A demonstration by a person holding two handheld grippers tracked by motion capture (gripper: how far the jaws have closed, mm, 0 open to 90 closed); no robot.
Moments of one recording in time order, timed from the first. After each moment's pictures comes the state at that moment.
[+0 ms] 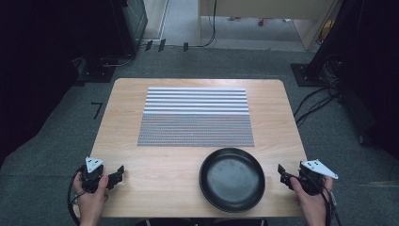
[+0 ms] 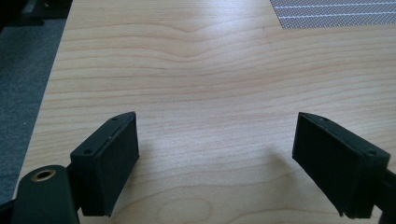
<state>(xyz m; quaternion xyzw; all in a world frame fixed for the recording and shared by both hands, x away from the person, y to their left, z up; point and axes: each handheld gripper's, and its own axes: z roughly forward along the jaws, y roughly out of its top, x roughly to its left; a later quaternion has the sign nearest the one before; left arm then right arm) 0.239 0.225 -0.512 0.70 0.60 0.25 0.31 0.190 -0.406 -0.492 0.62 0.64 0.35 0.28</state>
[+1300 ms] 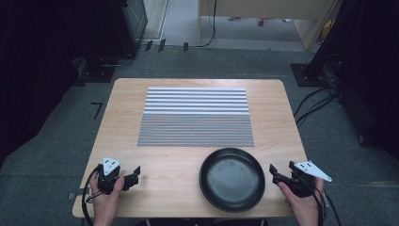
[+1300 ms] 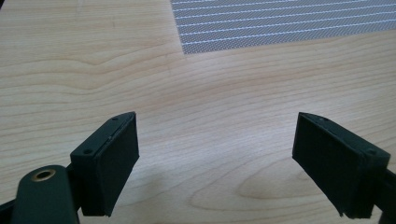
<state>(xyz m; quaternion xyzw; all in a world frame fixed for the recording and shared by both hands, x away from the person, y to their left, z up) 0.228 0.172 -0.496 0.72 0.55 0.24 0.35 0.184 -0.378 -0.481 0.62 0.63 0.39 0.26</state>
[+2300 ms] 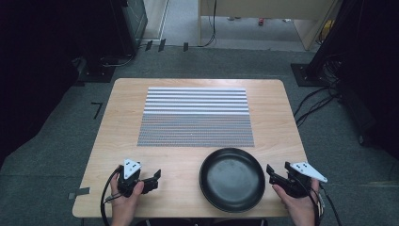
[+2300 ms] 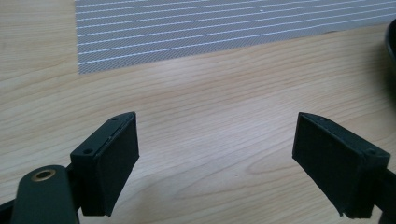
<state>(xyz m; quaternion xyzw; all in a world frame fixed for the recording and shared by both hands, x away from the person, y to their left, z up) 0.218 0.113 -0.490 0.74 0.51 0.20 0.39 0.183 -0.366 -0.482 0.62 0.63 0.39 0.26</state>
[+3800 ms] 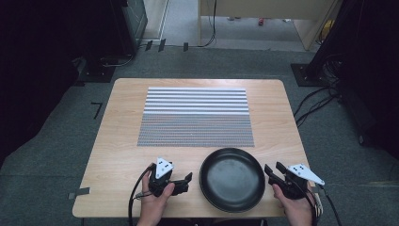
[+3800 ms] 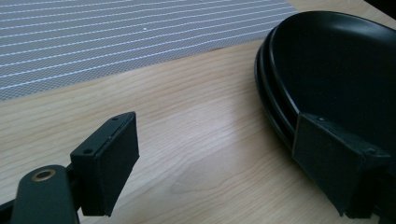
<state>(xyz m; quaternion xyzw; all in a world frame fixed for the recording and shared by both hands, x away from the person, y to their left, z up) 0.215 0.030 -0.481 0.77 0.46 0.14 0.43 0.179 -0.359 -0.487 0.60 0.64 0.42 0.25</state>
